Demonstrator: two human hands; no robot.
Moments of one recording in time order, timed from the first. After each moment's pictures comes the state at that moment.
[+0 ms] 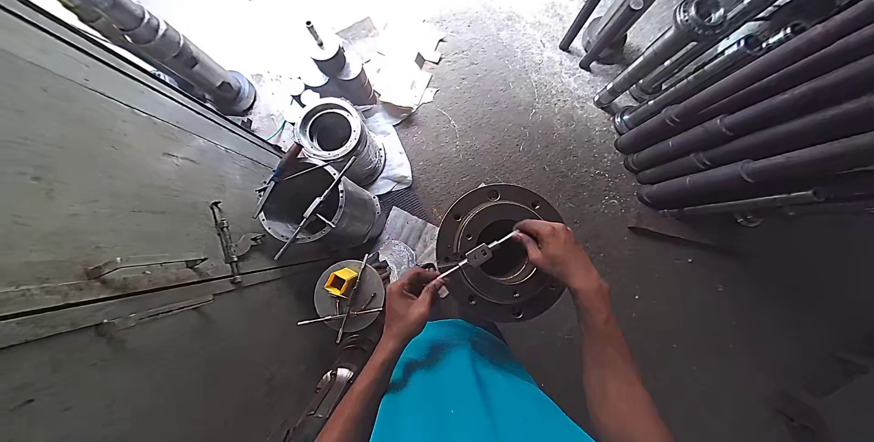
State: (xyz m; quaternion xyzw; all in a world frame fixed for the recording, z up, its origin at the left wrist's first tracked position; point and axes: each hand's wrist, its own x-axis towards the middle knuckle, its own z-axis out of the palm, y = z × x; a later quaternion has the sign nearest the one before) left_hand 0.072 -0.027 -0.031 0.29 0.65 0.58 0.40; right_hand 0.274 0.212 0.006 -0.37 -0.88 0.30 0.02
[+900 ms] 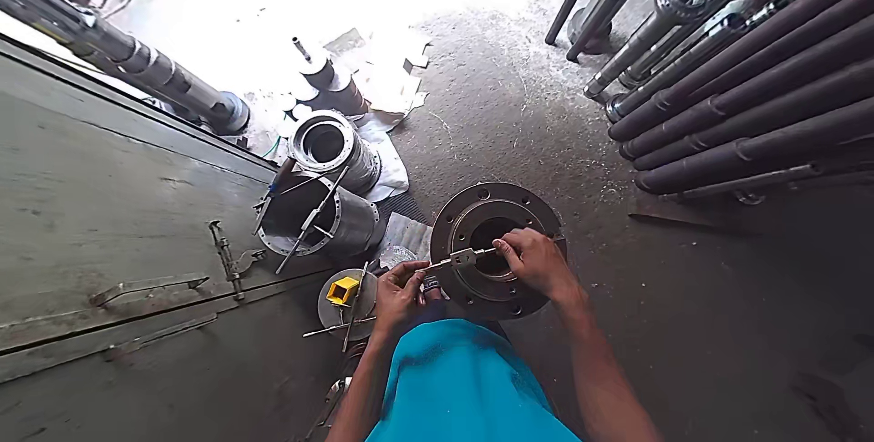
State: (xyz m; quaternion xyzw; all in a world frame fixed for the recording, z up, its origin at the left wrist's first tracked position) left_hand 0.052 -0.018 -0.029 0.21 0.62 0.60 0.46; right_hand 0.270 0.175 -0.001 -0.39 -0.87 0.30 0.05
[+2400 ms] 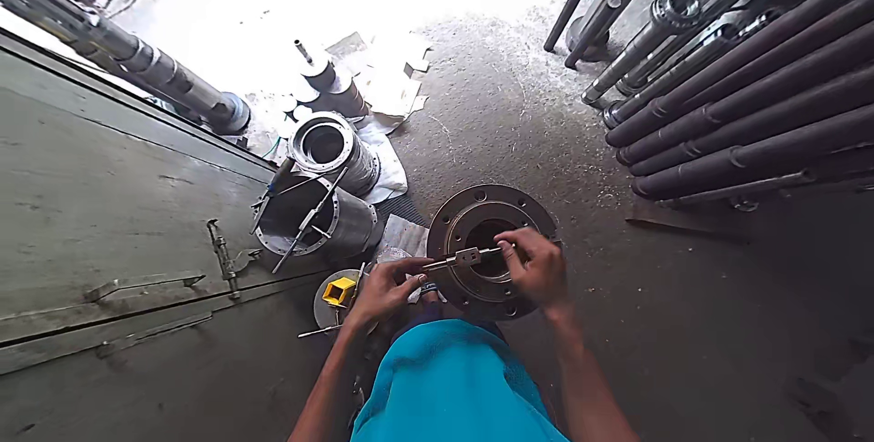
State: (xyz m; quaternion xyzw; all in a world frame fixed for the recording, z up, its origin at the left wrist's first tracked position) left_hand 0.009 -0.004 -0.023 0.45 0.61 0.43 0.49; right_hand 0.271 0.155 0.010 -0.41 -0.83 0.29 0.23
